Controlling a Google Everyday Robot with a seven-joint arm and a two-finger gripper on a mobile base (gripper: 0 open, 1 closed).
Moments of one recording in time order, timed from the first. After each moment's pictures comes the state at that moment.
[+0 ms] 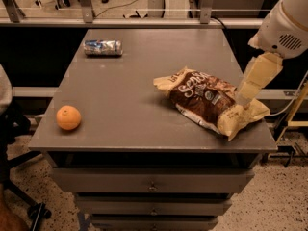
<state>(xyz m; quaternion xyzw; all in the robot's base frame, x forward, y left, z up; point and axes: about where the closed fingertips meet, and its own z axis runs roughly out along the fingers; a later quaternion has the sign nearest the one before) 0.511 -0.211 0.955 -0.54 0.82 0.00 0.19</state>
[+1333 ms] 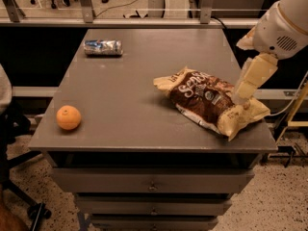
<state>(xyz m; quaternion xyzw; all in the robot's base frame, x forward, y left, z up) 0.522 -0.198 0.946 -0.59 0.78 0.05 0.21</state>
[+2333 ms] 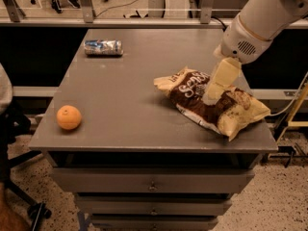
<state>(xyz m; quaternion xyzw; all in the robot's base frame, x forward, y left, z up) 0.545 -0.152 0.915 -0.57 0.80 0.08 0.18</state>
